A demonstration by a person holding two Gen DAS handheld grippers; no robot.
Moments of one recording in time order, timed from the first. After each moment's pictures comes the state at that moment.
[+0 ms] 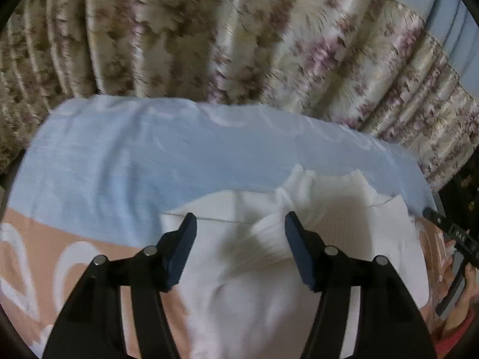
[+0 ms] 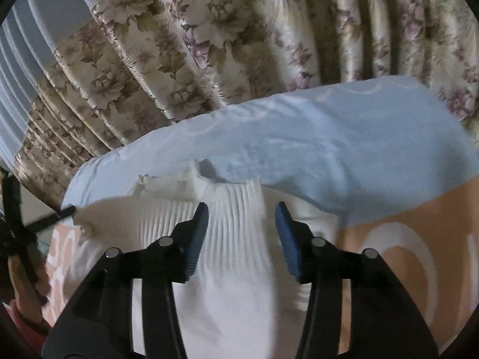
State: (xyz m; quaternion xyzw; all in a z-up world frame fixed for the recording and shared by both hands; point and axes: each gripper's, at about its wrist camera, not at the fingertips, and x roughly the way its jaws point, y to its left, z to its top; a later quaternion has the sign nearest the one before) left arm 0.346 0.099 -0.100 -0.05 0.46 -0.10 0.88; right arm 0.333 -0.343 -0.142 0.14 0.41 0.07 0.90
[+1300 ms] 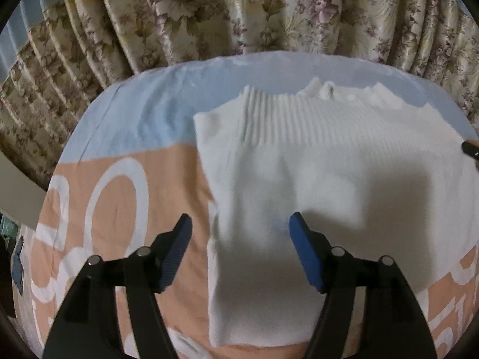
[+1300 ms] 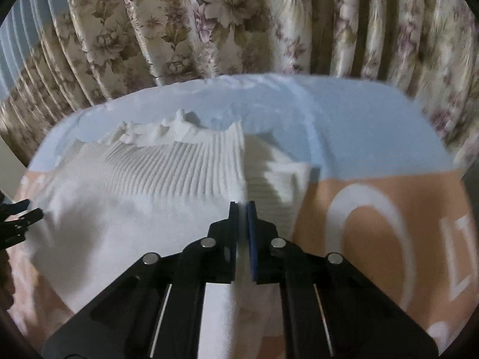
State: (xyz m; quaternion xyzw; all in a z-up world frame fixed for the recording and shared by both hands) left arm 0.243 0.057 -0.152 0.07 0.48 -0.01 0.88; right arm 0.290 -0.328 -0.171 0.05 0.41 0.04 0.91
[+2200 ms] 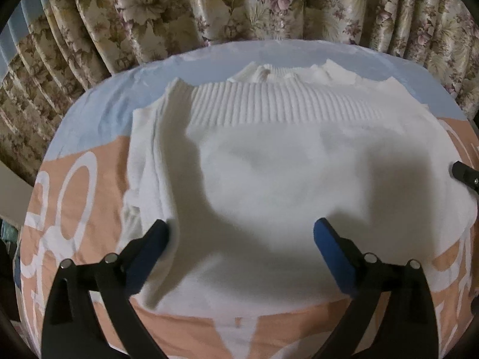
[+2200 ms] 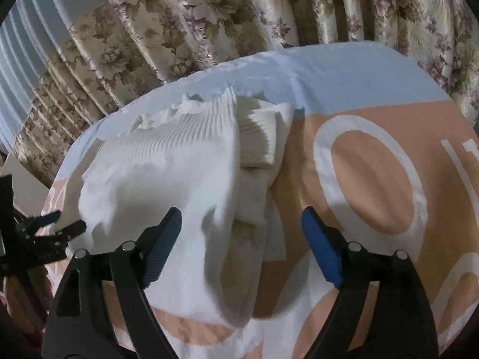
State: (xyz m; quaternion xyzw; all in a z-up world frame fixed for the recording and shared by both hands) left arm 0.222 -0.034 -0.158 0.08 0.49 -0.02 0.87; right arm 0.233 -0.354 -0.193 0.15 0.42 0.08 0.89
